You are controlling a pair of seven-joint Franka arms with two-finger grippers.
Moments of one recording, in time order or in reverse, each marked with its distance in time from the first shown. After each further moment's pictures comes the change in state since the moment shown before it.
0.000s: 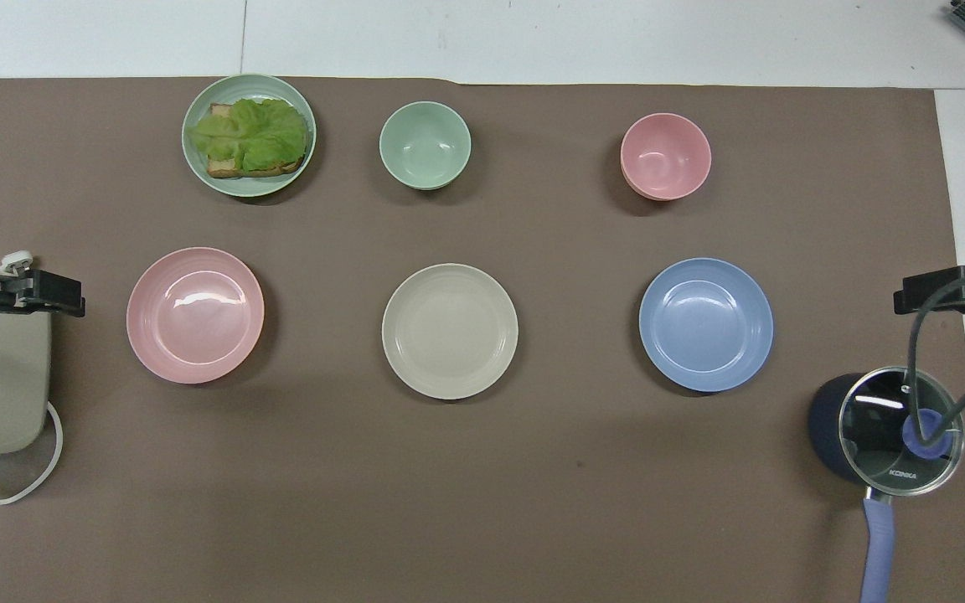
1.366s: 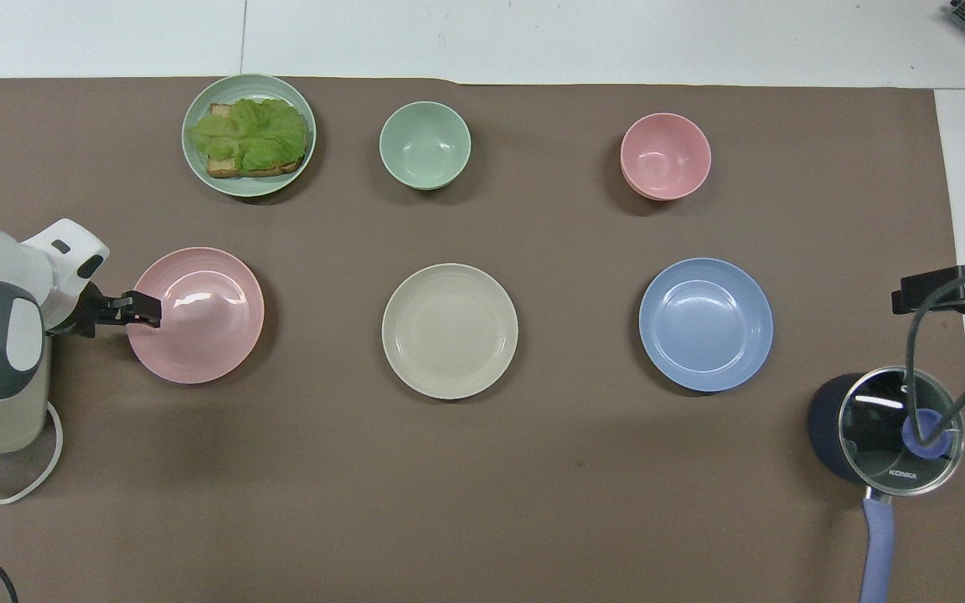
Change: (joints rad) left arm 0.052 0.266 0.002 -0.207 0.000 0.407 0.001; right arm 0.000 0.000 0.001 0.000 0.000 0.000 0.000
